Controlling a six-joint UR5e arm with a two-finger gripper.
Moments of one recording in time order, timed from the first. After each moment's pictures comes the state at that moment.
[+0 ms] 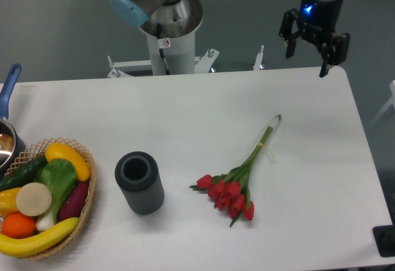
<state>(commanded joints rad) 2.97 -1.57 -1.69 -1.26 1.32 1.83</state>
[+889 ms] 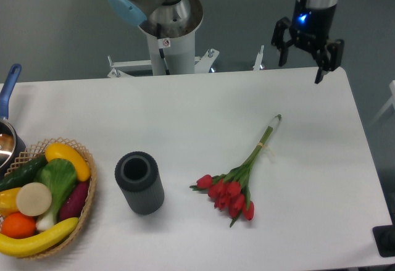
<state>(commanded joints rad) 2.89 -1.59 -1.77 -1.08 1.32 1.50</state>
